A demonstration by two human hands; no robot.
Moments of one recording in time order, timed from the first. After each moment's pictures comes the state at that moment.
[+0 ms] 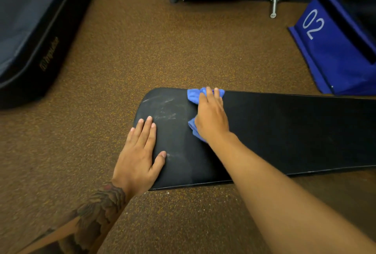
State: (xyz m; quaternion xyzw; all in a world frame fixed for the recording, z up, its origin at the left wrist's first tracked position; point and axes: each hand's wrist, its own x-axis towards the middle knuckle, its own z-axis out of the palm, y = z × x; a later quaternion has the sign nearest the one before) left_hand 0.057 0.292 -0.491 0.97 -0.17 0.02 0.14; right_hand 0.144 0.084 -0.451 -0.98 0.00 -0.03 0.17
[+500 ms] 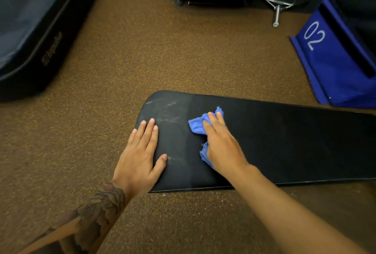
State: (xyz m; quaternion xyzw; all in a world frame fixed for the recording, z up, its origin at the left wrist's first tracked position) left_hand 0.058 0.293 -0.491 0.98 -0.17 0.02 0.14; right_hand 0.087 0.055 -0.465 -0.97 -0.13 0.01 0.21
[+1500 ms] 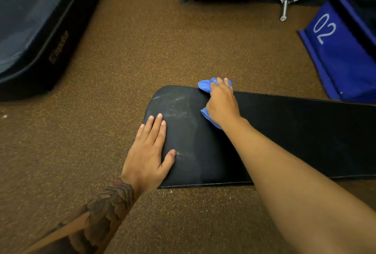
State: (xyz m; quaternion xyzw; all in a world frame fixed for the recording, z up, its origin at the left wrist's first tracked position) left_hand 0.057 0.293 -0.493 0.97 -0.17 0.02 0.16; right_hand 0.184 0.076 -0.460 -0.98 0.00 -0.04 0.18
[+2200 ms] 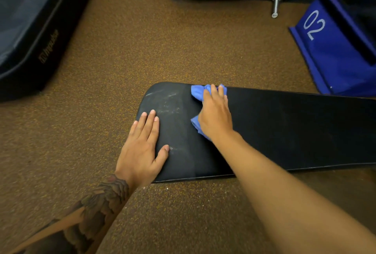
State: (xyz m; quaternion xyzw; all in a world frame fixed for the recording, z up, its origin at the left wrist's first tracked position) left_hand 0.057 0.293 -0.493 0.97 -0.17 0.03 0.14; right_hand 0.135 0.086 -0.459 -0.98 0.01 -0.05 0.17
